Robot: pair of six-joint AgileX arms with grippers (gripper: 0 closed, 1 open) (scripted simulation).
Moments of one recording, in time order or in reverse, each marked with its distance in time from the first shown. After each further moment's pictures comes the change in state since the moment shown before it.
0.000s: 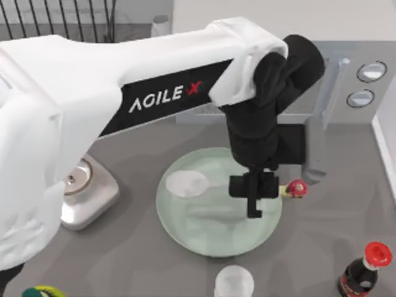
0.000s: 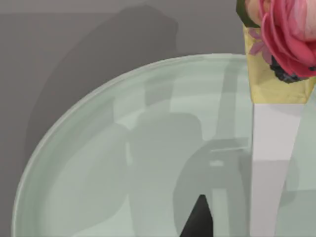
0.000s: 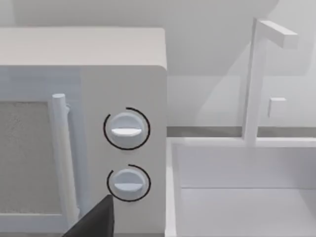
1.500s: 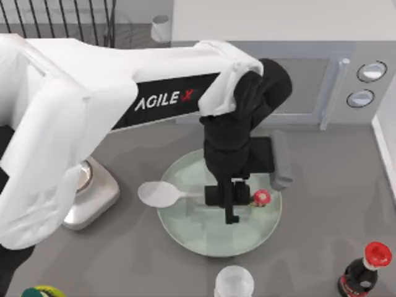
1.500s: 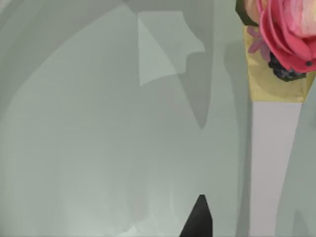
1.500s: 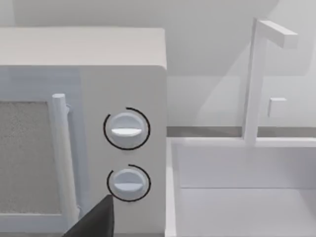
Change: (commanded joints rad) left arm 0.078 0.073 -0.083 0.035 -0.061 -0.063; right arm 0.000 0.000 0.000 0.000 0.000 0.000
